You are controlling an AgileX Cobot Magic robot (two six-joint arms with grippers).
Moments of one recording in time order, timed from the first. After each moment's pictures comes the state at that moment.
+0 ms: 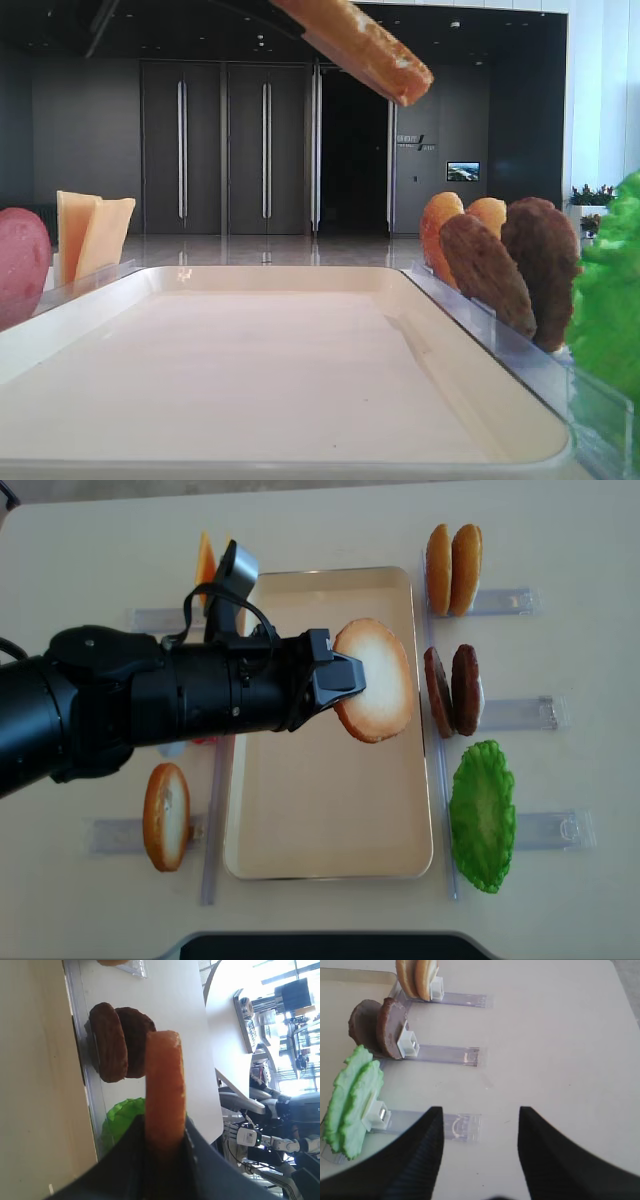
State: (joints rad) left arm -0.64 1.39 -0.72 -1.63 0.42 0.75; right arm 0.16 -0.01 -0.50 0.01 1.14 -0.03
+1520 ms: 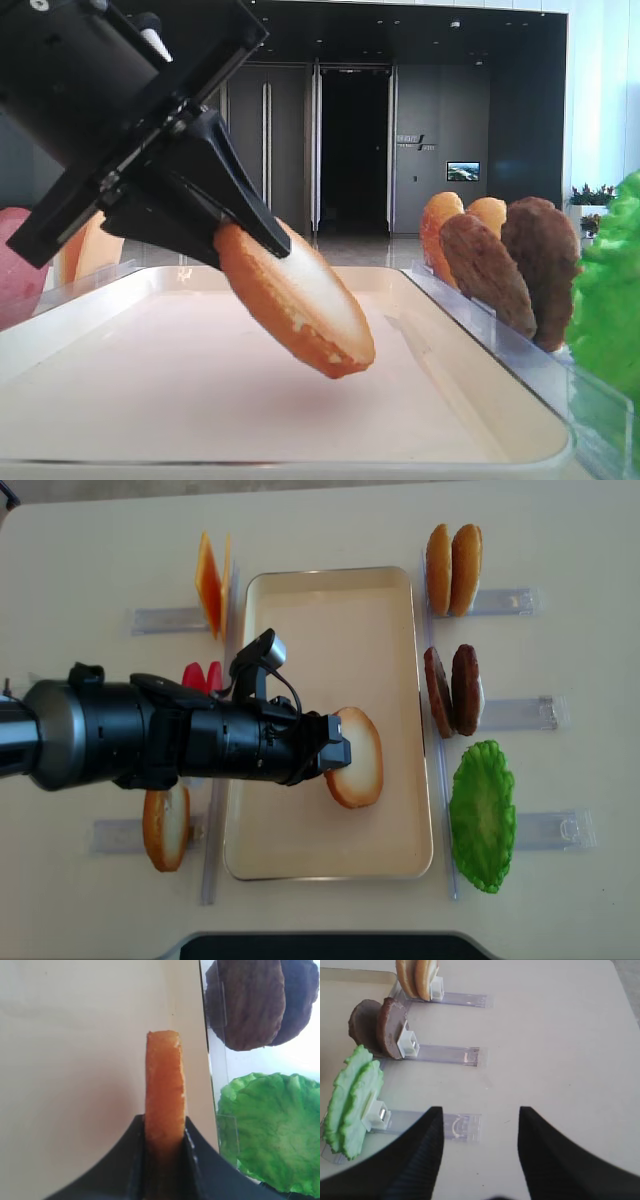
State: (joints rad) left arm -0.62 1.65 -0.65 -1.71 0.39 1.00; right arm 0.16 -0.01 -0.50 0.01 1.14 -0.03
